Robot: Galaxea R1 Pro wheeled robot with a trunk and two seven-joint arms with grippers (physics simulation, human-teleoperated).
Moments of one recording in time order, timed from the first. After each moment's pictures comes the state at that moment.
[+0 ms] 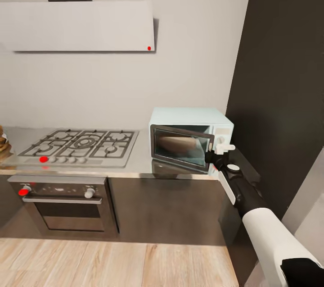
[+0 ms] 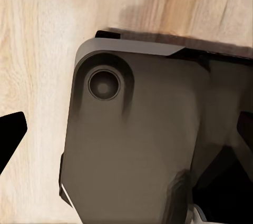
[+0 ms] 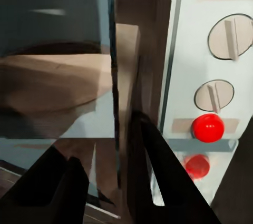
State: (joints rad) left arm -0.02 -0.04 0.12 -0.11 0.03 -0.10 0.03; right arm -0.83 -0.04 0.07 -0.84 -0.09 0.21 -0.05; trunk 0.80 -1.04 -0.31
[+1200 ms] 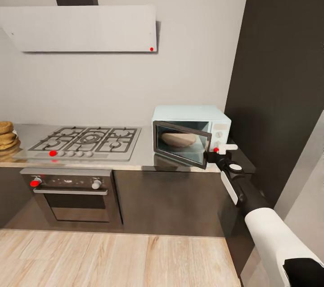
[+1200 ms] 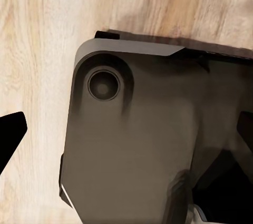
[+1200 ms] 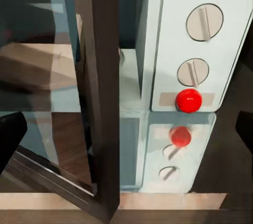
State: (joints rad) left arm -0.02 -0.04 0.12 -0.11 0.03 -0.10 0.03; right arm -0.83 -0.06 0.07 -0.84 -0.09 0.21 -0.05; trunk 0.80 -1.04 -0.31
